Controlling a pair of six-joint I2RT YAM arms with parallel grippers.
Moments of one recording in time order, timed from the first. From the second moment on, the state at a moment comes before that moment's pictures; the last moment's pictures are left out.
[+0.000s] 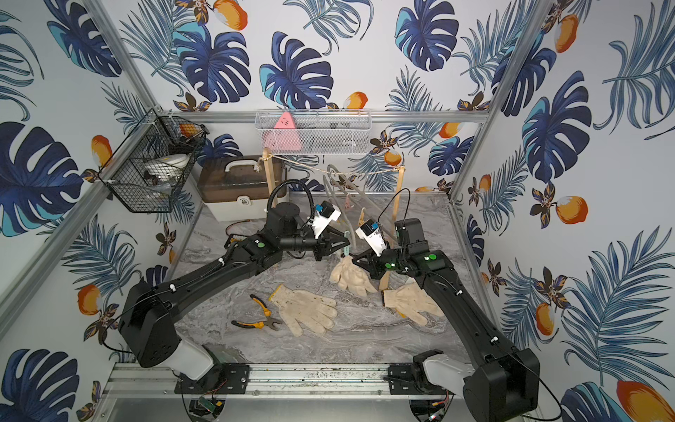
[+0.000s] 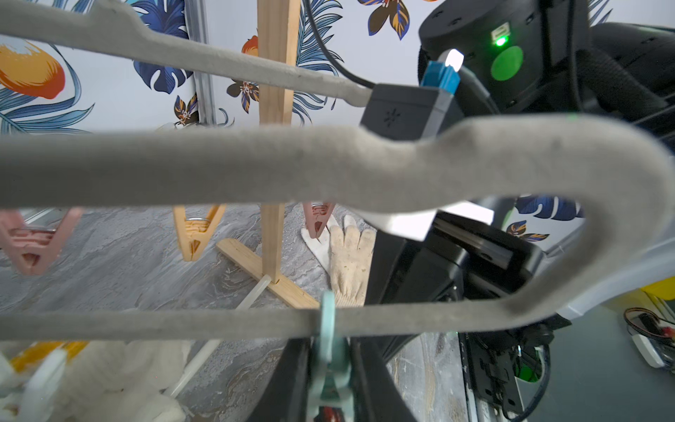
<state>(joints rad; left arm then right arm) -0.63 1.57 1.28 -0.03 0.64 -0.05 0.30 1.19 1.02 -0.62 -0.72 -0.23</state>
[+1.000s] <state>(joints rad) -0.59 1.59 1.33 -0.13 0.78 0.01 0.29 1.21 1.06 -0.58 -0.89 -0.21</state>
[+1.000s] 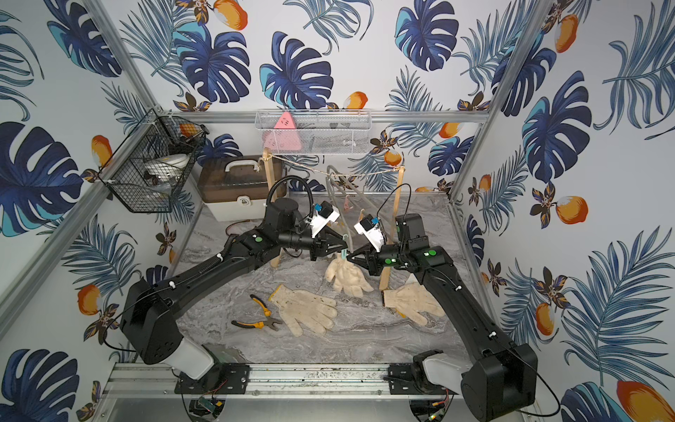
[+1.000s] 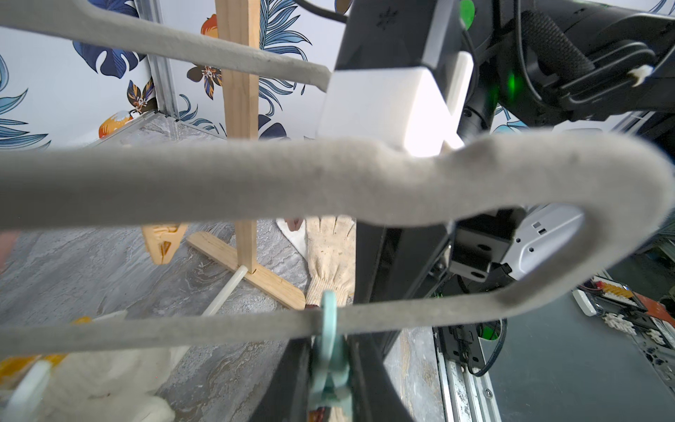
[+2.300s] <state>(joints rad) -0.57 1.57 1.31 -0.14 0.78 0.00 0.29 1.25 1.08 -0.60 -0.90 -0.26</state>
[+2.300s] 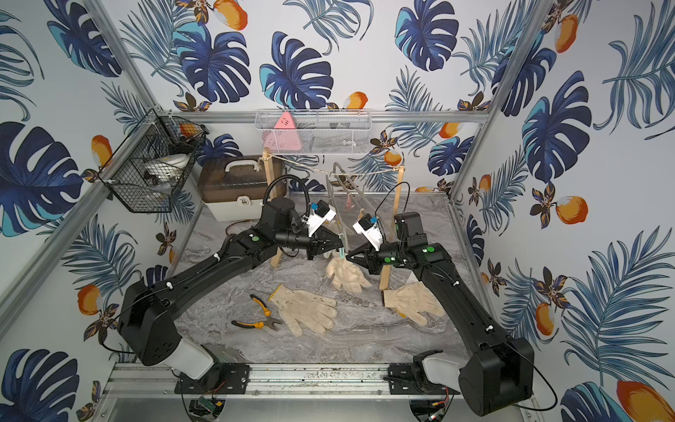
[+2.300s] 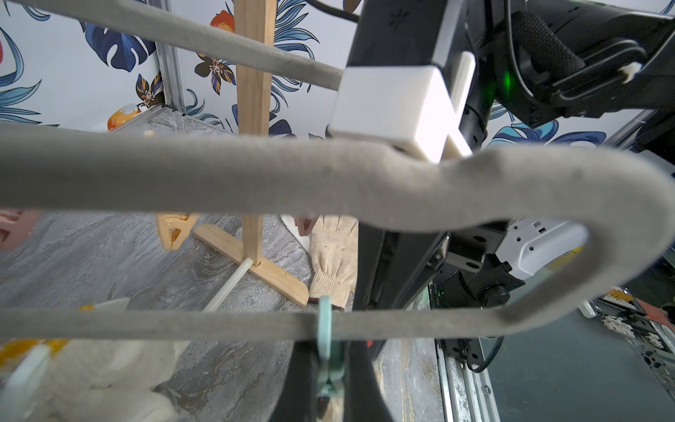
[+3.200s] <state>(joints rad) -0.56 1.55 1.31 -0.17 0.76 0.07 0.29 1.28 1.12 -0.61 -1.00 -0.26</state>
